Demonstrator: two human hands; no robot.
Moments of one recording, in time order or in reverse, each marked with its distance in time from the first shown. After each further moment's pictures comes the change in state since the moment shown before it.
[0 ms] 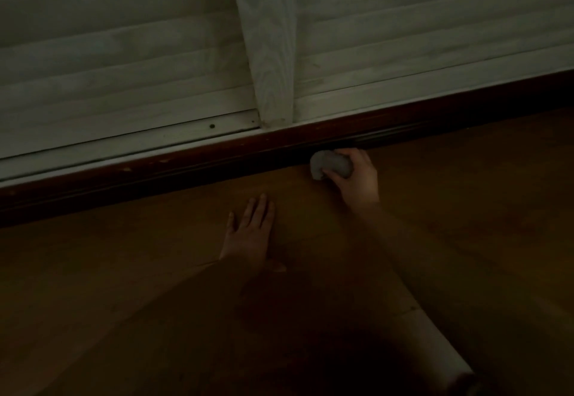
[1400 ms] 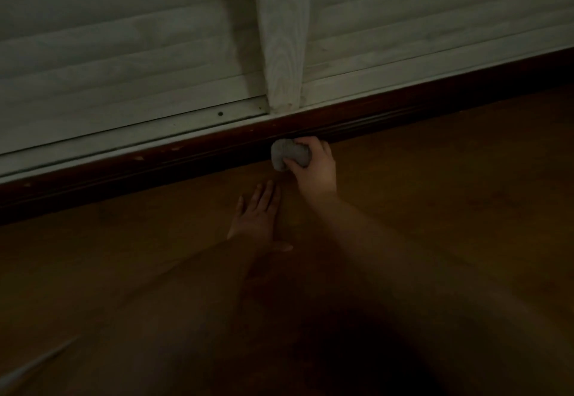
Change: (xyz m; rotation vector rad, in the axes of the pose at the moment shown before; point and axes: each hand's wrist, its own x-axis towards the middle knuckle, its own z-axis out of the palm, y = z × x) left_hand -0.004 -0.008 -0.007 0.008 0.022 0.082; right_hand -0.036 -0.084 0.054 0.088 -0.025 0.080
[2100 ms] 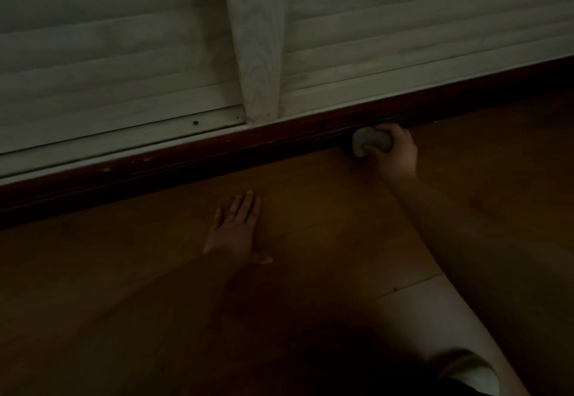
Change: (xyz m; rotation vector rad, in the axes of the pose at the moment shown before) left_hand 0.003 -0.001 0.002 0.005 -0.019 -0.007; right_hand 0.064 0.086 -0.156 -0.318 0.208 0.062
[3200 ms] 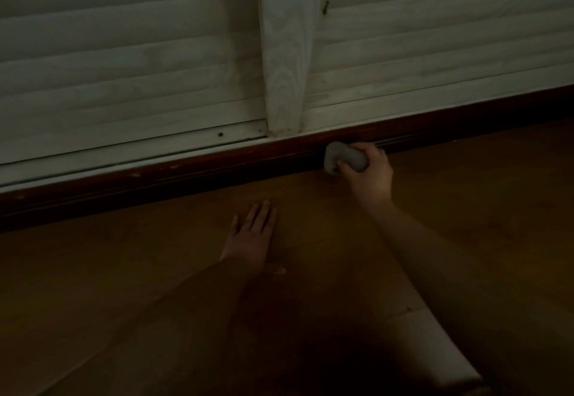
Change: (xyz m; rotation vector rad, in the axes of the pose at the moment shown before) left_hand -0.003 0.001 -0.002 0.025 -0.001 0.006; right_hand -0.040 -0.071 0.038 0.166 -0.060 -0.002
